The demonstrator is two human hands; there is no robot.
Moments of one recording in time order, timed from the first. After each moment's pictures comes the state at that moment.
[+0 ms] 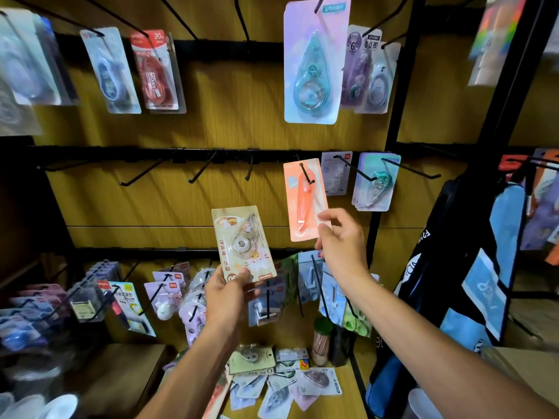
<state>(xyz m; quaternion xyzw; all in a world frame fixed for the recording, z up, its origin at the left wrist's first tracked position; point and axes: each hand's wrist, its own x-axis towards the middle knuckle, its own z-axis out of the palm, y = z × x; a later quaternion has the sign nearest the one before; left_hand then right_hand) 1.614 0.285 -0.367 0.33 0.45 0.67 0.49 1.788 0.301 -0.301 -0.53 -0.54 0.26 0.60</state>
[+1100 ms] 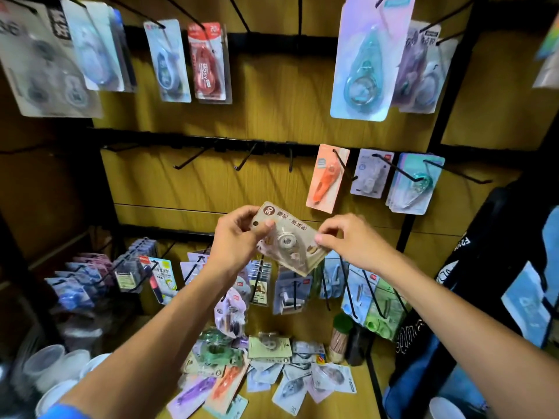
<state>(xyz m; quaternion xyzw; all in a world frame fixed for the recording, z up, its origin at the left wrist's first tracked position) 1.559 0.287 -0.302 0.55 0.44 0.62 0.36 1.778 0.317 -0.279 -0.50 -0.81 0.13 0.27</state>
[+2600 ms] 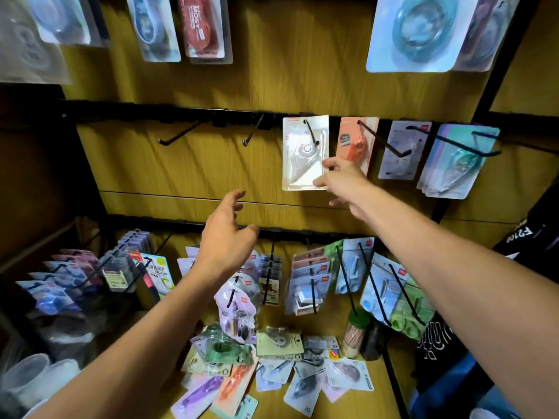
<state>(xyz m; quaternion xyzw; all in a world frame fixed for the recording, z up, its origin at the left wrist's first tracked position) 1.520 0.338 -0.333 0.59 0.61 0.49 0.20 1.713 0.434 -0.268 -0.59 -0.59 0.34 0.43</state>
